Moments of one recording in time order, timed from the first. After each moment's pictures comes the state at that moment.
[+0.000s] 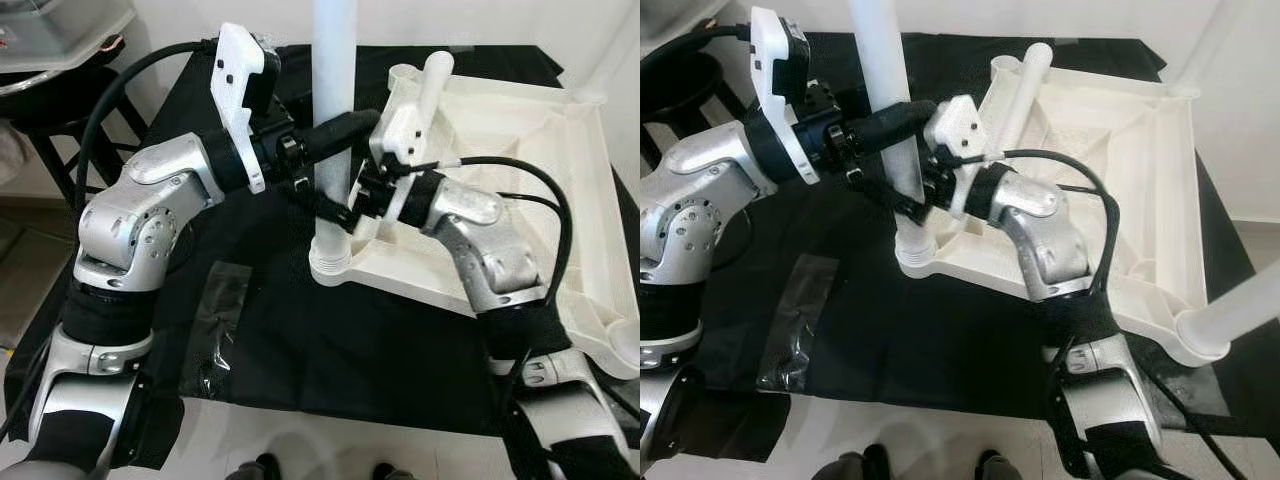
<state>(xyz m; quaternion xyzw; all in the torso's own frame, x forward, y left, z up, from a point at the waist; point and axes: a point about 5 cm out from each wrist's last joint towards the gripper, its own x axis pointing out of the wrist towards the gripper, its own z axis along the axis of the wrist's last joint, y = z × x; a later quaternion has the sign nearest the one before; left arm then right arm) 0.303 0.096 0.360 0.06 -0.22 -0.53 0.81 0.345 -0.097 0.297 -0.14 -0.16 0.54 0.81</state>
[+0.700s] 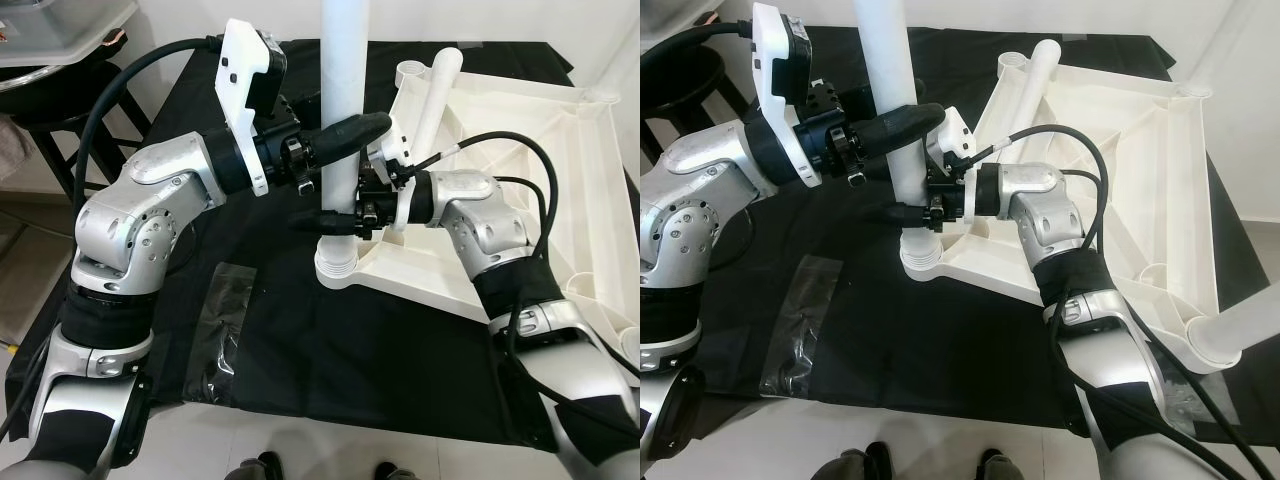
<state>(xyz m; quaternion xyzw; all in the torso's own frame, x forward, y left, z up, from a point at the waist) 0.295 0.092 0.362 0.06 -0.22 -0.55 0.80 0.360 -0.097 0.289 -0.13 -0.10 0.67 0.73</state>
